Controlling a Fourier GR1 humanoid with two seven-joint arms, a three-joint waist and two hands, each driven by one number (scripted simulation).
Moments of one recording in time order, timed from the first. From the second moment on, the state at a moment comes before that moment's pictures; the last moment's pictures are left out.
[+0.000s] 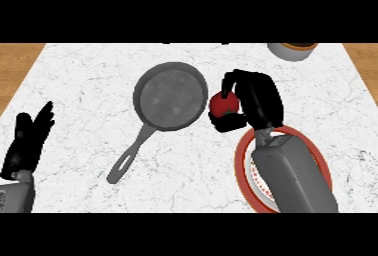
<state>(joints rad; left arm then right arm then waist) -0.14 0.31 0.21 -1.31 -0.15 0.00 0.23 -0.54 -0.02 0.20 -1.45 1.00 -0.02 0.32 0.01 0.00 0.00</state>
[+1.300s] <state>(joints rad) -0.26 0.26 0.14 -1.30 -0.19 -0.01 0.25 -1.05 0.00 0.20 -0.42 0.42 -0.45 0.09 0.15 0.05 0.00</state>
